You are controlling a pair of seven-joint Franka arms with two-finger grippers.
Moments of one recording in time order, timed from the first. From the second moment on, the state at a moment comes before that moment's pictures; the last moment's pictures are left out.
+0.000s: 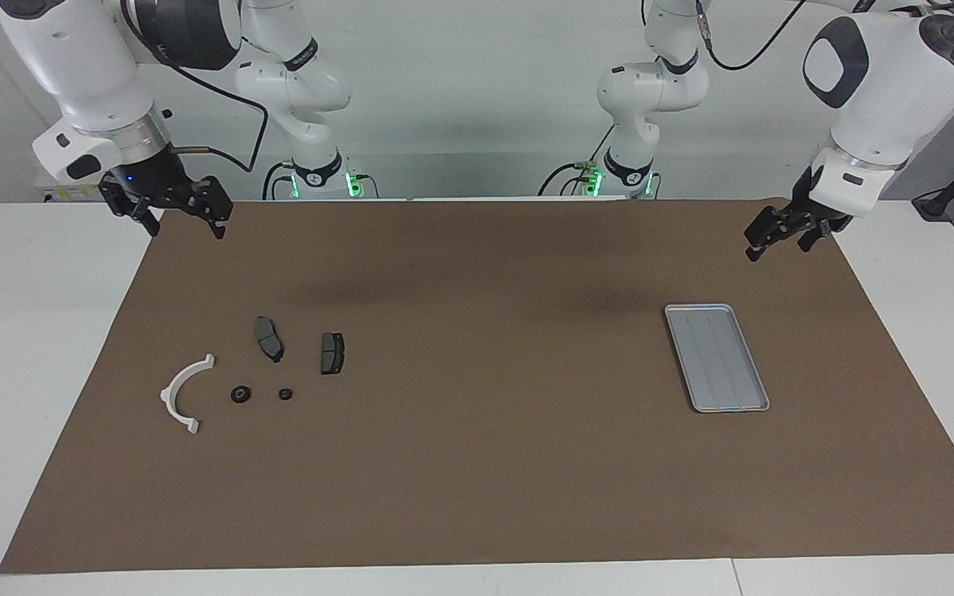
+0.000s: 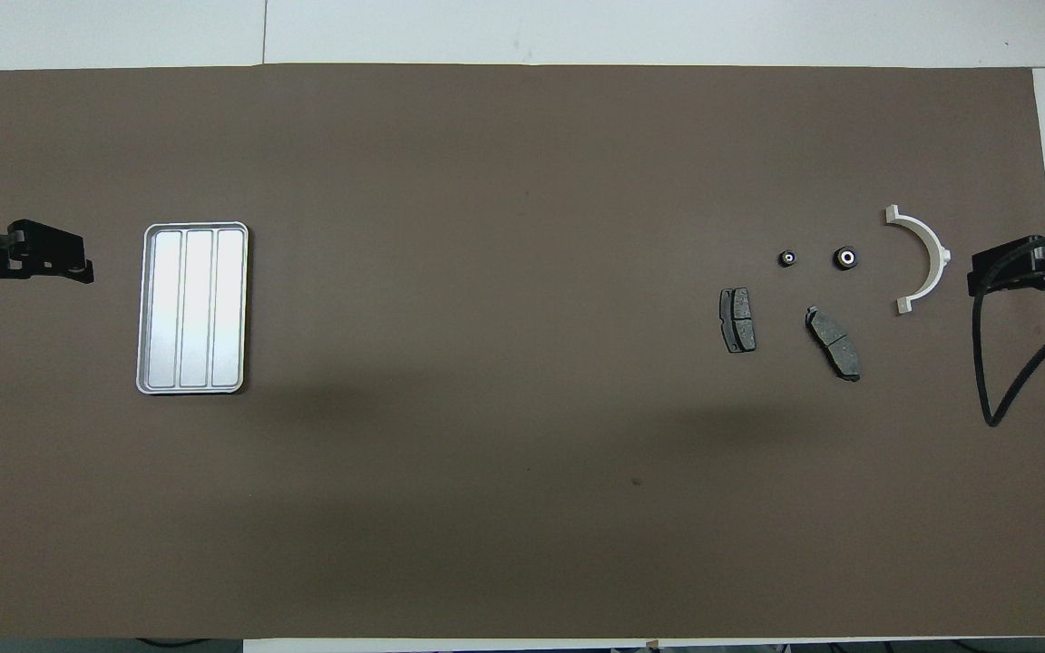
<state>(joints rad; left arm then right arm) 0.00 0.02 -0.01 -1.66 -0.01 1.66 -0.13 -0.05 -0.02 0.00 -1.63 -0.05 1.58 0.01</state>
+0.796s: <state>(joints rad) 0.00 0.02 -0.01 -1.66 -0.01 1.66 -0.13 -0.07 0.06 0.00 -1.67 -0.02 1.77 0.00</state>
